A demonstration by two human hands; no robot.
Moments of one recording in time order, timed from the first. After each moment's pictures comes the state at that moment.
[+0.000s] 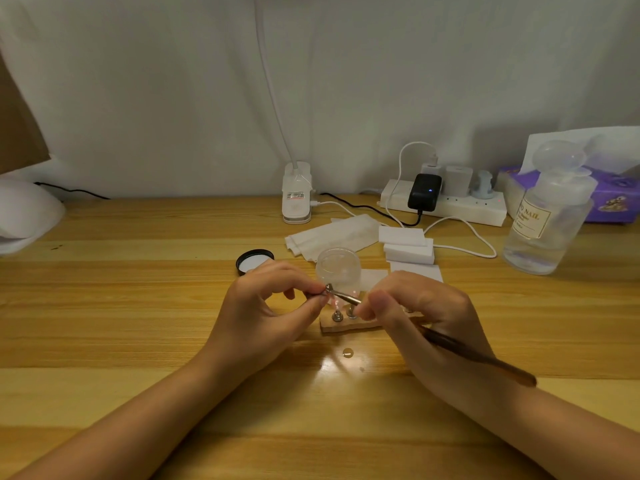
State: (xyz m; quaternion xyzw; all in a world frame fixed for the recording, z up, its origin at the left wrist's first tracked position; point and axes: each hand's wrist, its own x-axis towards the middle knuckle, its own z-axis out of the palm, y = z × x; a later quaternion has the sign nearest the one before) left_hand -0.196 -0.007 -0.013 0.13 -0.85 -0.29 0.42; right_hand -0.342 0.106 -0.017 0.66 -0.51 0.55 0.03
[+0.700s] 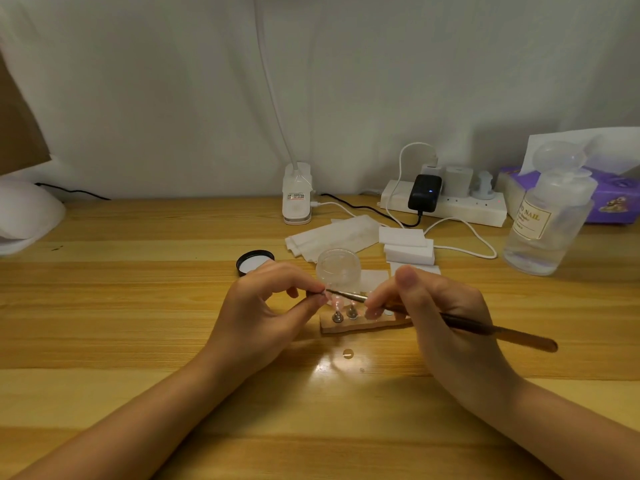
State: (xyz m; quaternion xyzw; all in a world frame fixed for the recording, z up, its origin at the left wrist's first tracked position) left_hand -0.197 -0.009 -0.015 0.13 -0.85 -0.29 0.43; right_hand -0.339 0.112 -0.014 0.57 -0.52 0.63 -0.11
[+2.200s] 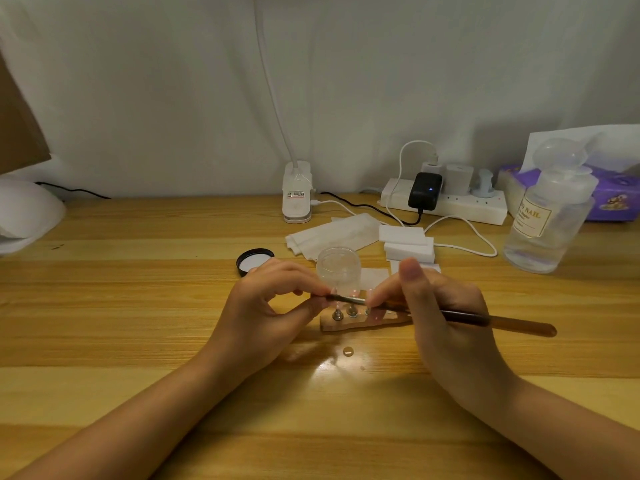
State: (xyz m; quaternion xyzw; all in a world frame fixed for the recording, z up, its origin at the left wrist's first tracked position) left_hand -0.198 -0.008 -0.015 0.11 -0.86 -0.27 0.42; right_hand -0.336 0.111 -0.014 0.55 -0.53 0.64 -0.08
